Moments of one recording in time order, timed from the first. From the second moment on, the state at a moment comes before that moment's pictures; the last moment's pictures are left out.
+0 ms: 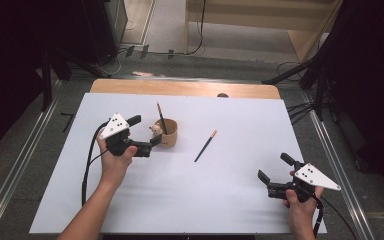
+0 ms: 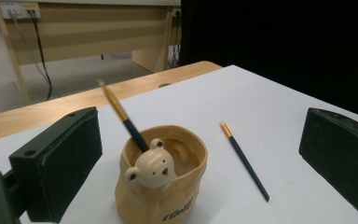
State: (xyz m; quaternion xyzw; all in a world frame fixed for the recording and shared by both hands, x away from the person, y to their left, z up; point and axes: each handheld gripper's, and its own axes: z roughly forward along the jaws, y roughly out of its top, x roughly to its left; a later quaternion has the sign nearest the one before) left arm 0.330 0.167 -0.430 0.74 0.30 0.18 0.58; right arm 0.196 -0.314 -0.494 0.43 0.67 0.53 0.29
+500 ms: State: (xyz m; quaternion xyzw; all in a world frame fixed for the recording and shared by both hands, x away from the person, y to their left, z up) left arm 0.303 0.201 -0.436 0.73 0.31 0.20 0.58; right arm 0.196 -0.313 -0.494 0.43 0.67 0.53 0.29
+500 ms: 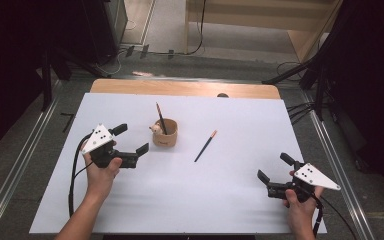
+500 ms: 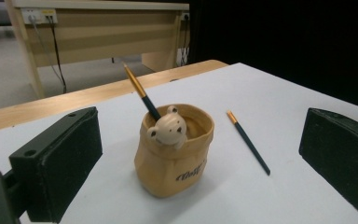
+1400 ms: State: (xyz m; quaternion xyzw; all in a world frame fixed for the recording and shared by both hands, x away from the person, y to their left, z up) left arm 0.267 0.258 -0.444 0.70 0.35 0.23 0.58; right arm 0.197 -0.312 -0.493 0.43 0.67 0.54 0.29
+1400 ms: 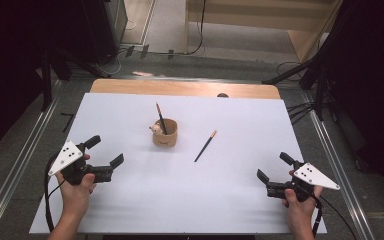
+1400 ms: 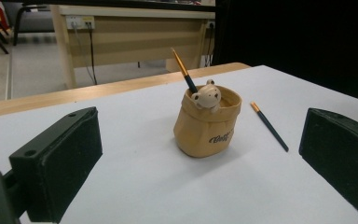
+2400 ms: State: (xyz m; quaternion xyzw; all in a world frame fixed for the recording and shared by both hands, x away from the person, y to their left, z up) left arm 0.235 0.304 -0.463 0.69 0.36 0.25 0.58; right arm 0.197 -0.313 -0.494 0.43 0.67 0.54 0.29
